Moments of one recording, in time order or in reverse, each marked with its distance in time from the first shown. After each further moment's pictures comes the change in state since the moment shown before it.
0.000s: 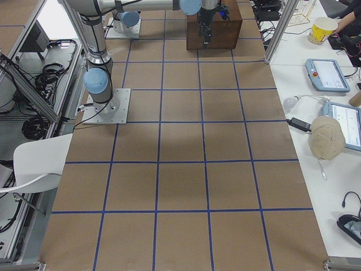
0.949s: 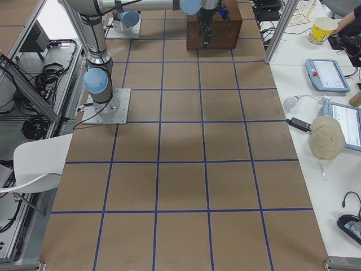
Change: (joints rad) left arm 0.000 -0.008 0.001 0.003 0.002 0.002; right arm 0.000 0.000 0.000 0.000 0.000 0.000
